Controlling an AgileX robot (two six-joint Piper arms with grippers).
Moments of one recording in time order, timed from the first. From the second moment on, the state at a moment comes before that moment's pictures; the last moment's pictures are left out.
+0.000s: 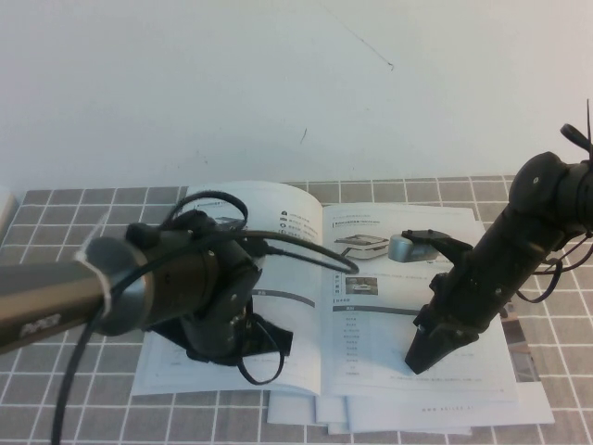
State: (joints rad) right arm 0.29 2.17 -1.41 0.64 1.14 -0.75; left arm -0.62 1.79 -1.12 0.32 0.75 -0.74
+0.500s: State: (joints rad) right arm 0.29 2.17 -1.41 0.64 1.14 -0.74; left arm -0.58 1.70 -1.12 0.22 0.41 -0.62
